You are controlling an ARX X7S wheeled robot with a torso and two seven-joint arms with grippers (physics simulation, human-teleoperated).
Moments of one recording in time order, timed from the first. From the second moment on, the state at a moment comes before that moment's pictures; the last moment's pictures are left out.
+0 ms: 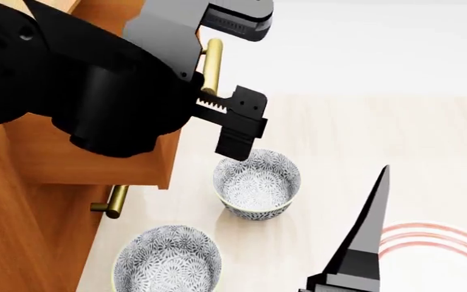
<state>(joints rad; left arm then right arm) -1.79 -0.07 1.25 -0.55 -2.06 -0.95 -1.13 0.06 0.76 -0.25 -0.99 0.52 0.19 0.90</state>
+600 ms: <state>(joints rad) -1.96 -0.06 1.58 -0.57 -2.41 -0.68 -0.90 0.05 0.78 -0.24 -1.01 0.54 0.17 0.93</state>
